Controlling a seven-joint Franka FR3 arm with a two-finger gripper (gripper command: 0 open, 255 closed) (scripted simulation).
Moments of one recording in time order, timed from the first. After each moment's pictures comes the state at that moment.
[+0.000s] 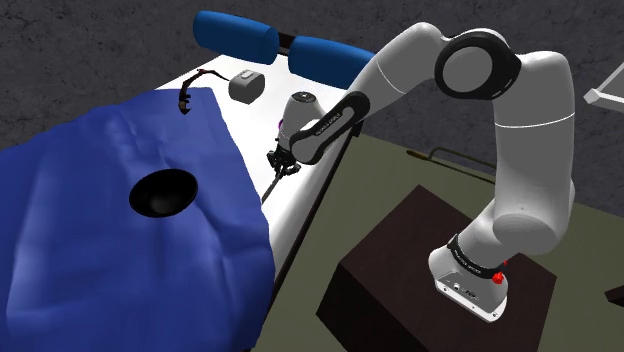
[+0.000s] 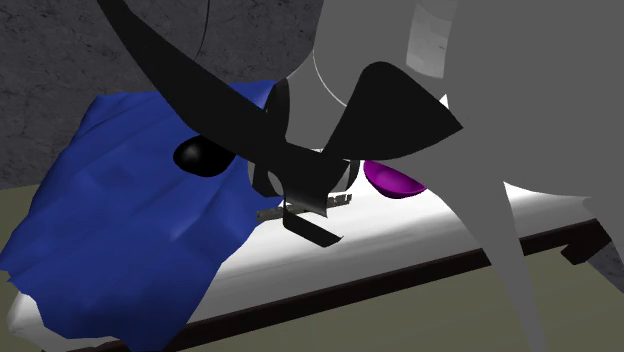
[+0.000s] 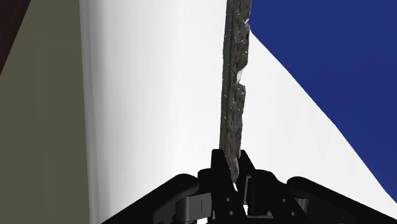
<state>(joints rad) 0.02 0.63 0.22 -1.98 -0.11 2.76 1.44</state>
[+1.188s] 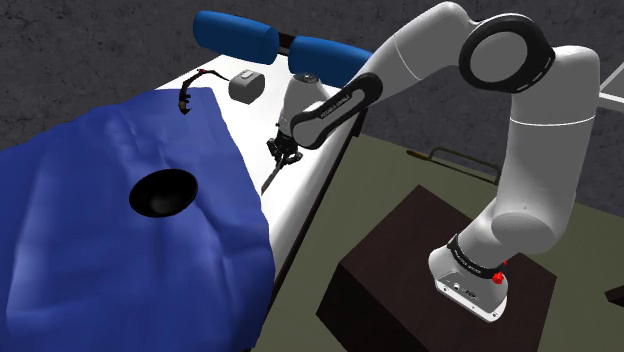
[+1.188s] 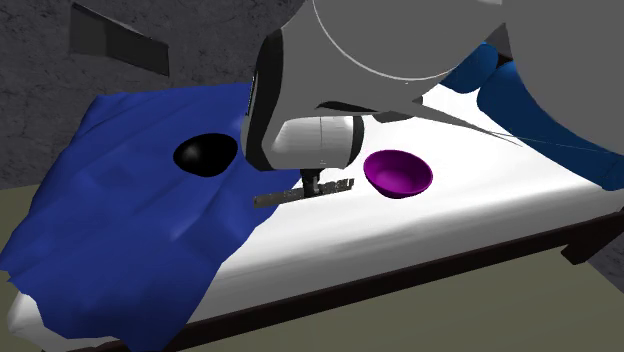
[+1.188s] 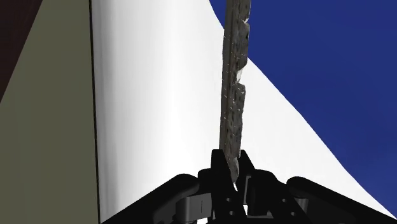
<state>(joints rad) -0.01 0.51 0.25 -2.01 -0.08 2.66 1.43</state>
